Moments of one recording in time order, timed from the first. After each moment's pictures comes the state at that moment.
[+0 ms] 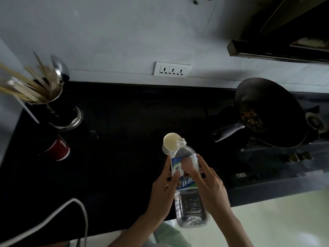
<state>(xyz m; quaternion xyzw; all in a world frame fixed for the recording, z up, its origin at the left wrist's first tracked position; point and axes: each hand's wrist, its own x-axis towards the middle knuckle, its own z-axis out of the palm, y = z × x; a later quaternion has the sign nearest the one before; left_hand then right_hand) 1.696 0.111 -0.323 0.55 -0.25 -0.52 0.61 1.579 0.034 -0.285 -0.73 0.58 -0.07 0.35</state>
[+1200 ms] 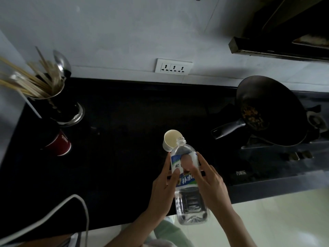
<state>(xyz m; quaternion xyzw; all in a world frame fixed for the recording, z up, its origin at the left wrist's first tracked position) 1.692 0.115 -0.320 0.56 -0.24 -0.52 0.60 1.575 0.033 -0.290 -0.75 0.57 -0.05 0.34</state>
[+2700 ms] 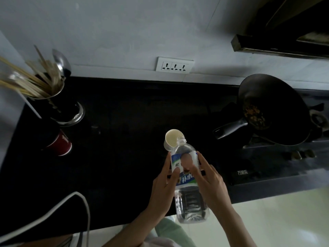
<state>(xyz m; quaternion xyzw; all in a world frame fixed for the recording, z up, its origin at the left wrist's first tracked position) 1.695 0.112 -0.325 0.57 -0.24 -0.52 0.59 1.580 0.033 -0.288 -0.74 0.58 -0.05 0.35</state>
